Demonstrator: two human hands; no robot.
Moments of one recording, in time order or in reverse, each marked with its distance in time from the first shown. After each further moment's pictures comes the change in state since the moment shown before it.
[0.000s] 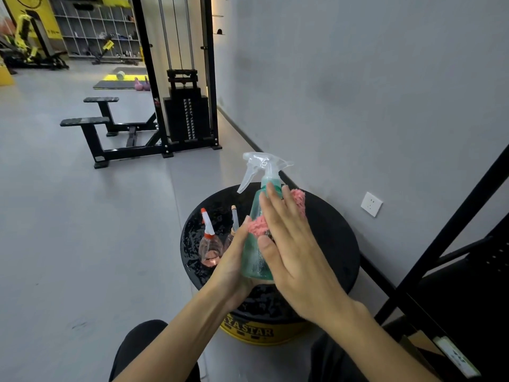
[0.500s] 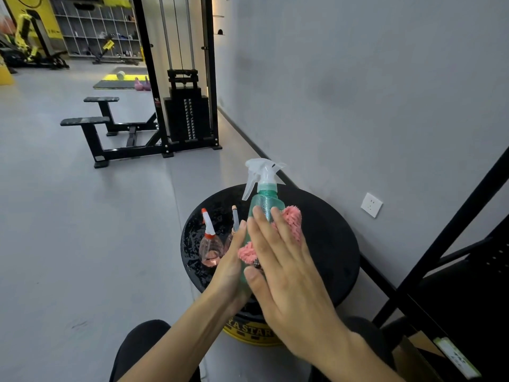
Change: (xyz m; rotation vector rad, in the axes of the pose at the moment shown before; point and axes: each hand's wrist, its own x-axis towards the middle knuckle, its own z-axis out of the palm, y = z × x) left_hand -0.002 -0.004 -0.001 -0.080 0.080 0.049; right_hand -0.023 -0.018 0.015 -0.189 -0.020 -0.025
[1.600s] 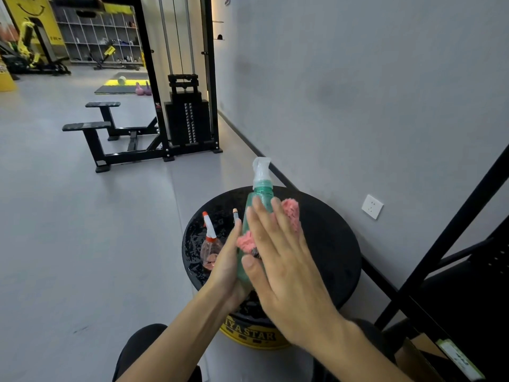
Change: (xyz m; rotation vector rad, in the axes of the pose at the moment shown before) left_hand 0.008 0.006 -0.005 0.006 0.020 -0.065; right_hand 0.013 -0.004 -0.005 0.037 0.033 0.019
